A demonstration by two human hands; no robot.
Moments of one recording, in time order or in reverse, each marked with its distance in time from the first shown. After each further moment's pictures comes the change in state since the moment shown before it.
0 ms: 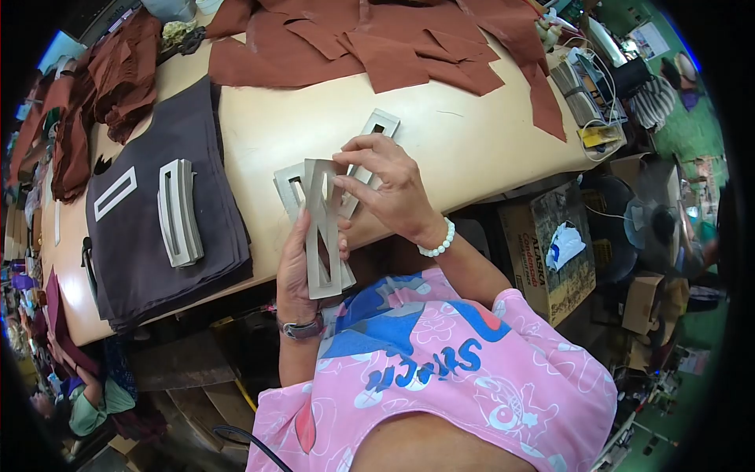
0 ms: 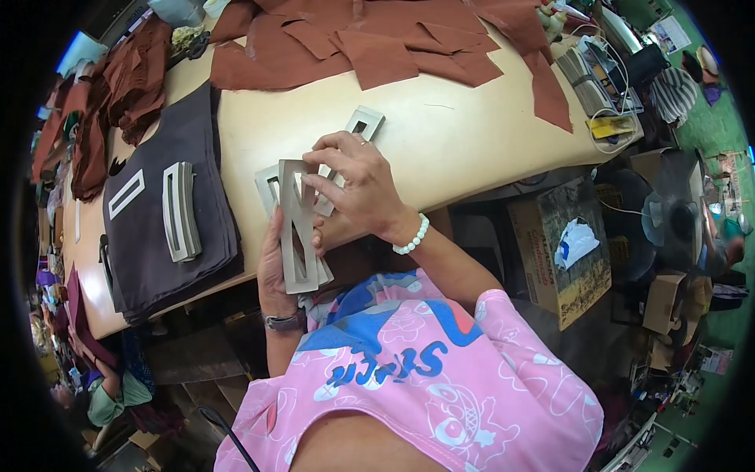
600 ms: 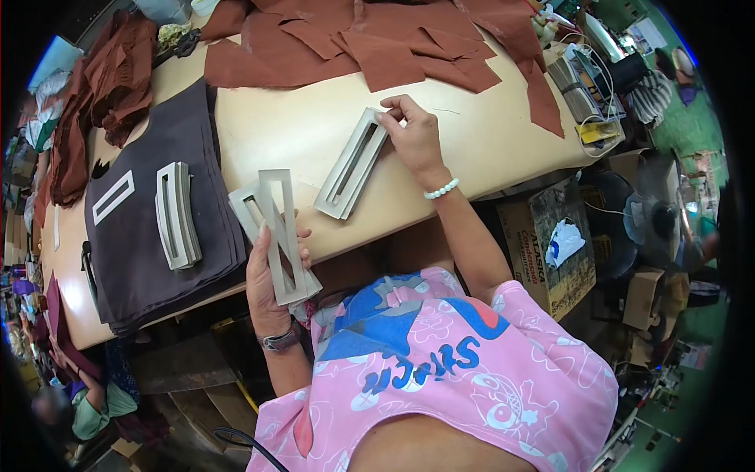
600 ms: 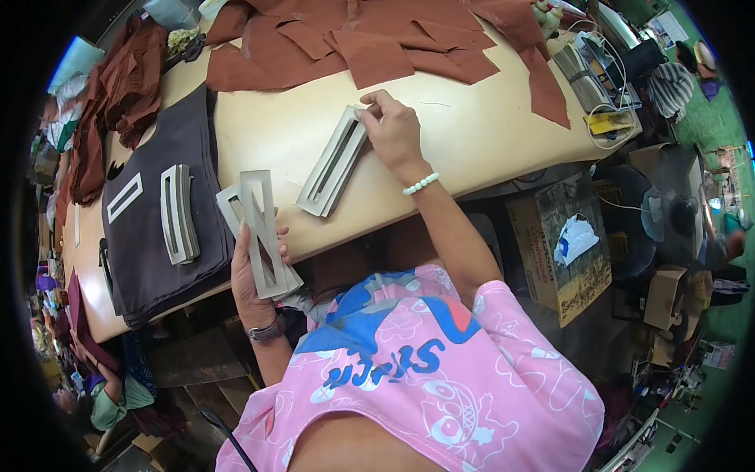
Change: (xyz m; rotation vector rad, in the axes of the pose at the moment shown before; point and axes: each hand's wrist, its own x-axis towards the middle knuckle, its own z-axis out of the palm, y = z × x) left_hand -0.024 0.023 -0.022 0.117 0.115 0.186; right_hand 0.021 0.080 -0.012 -0.059 0.217 0.377
